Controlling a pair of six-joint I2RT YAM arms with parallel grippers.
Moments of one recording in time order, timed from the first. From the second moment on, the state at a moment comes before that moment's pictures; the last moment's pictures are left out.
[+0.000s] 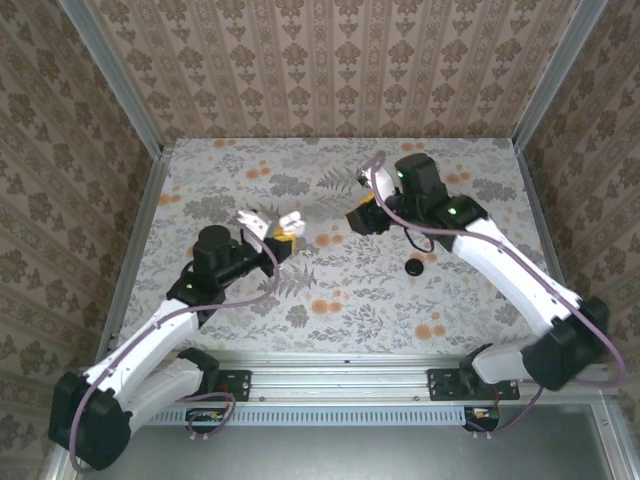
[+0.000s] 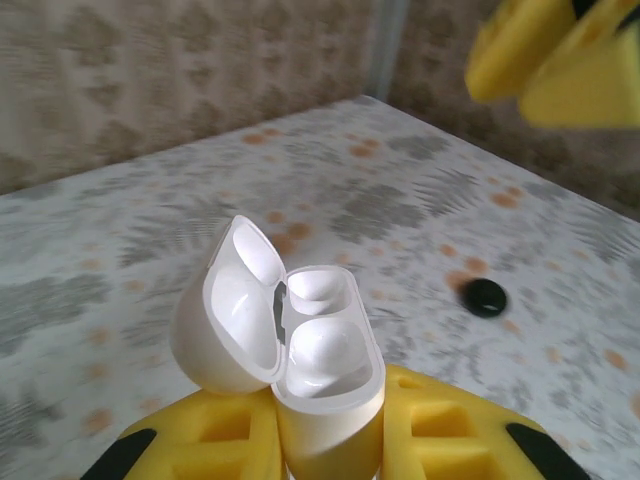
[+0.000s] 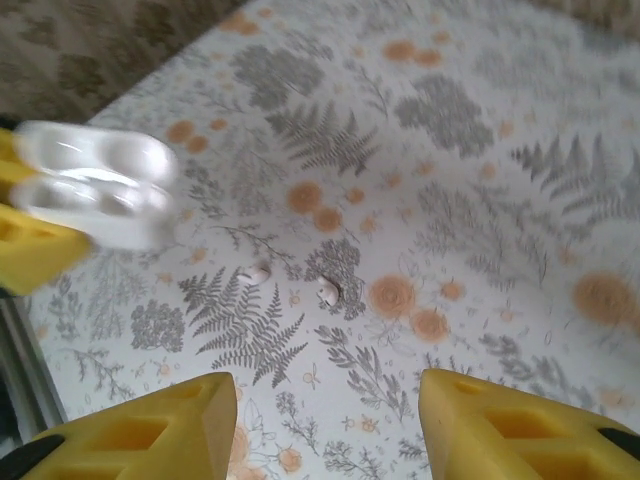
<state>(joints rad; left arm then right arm) -0.49 0.88 0.55 0.10 0.38 -0.05 0.51 1.42 1.34 -0.60 -0.31 0.02</state>
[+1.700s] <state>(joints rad) -0.14 0.71 0.53 -0.28 0.09 -0.14 0.81 2.52 2.27 -1.03 -0.25 1.31</state>
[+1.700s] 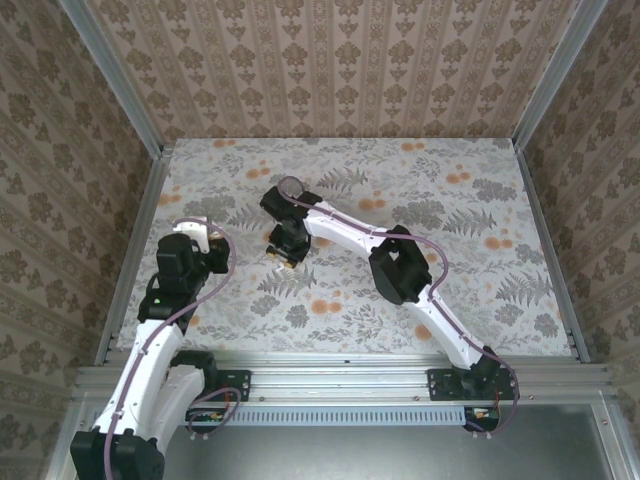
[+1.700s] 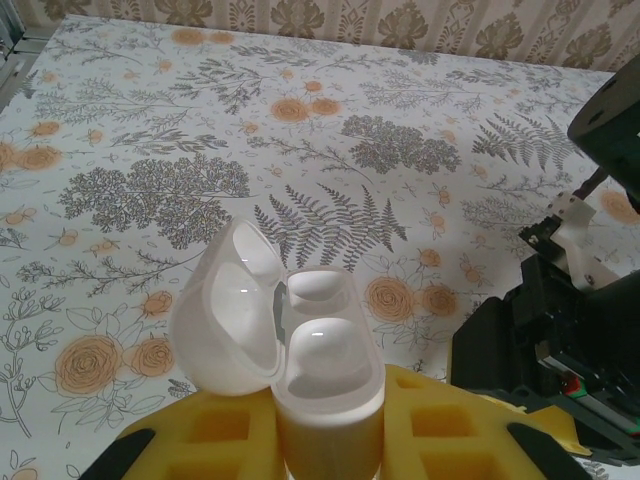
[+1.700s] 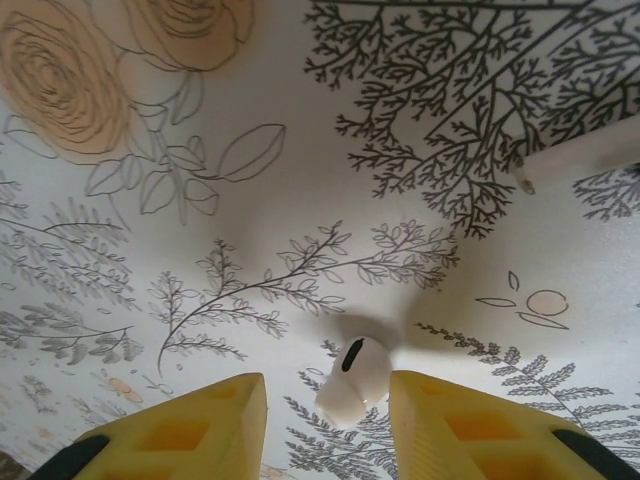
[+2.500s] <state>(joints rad) -0.14 0.71 0.53 -0.28 0.08 -0.13 0.81 2.56 2.30 -1.08 -0.26 1.25</state>
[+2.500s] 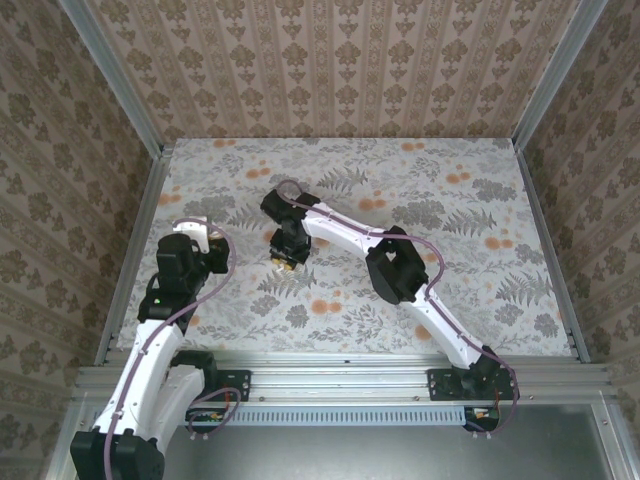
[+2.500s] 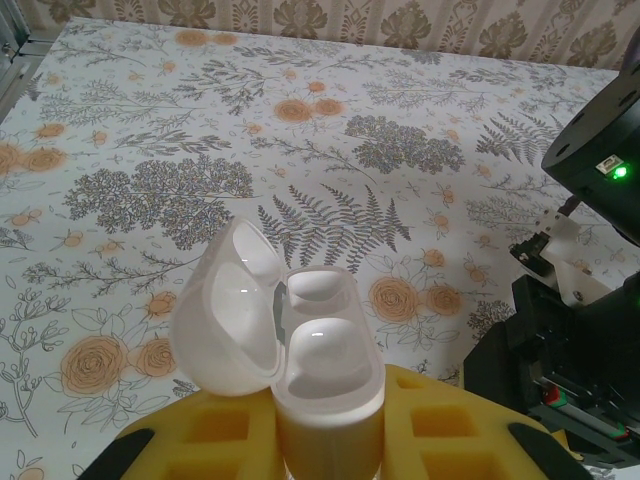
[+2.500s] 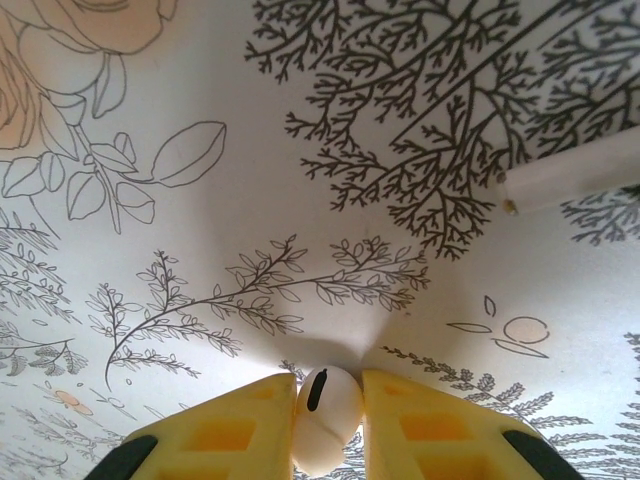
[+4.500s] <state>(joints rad) -0.49 1.07 0.59 0.17 0.88 0.07 0.67 1.31 0.99 0.02 -0.41 0.05</state>
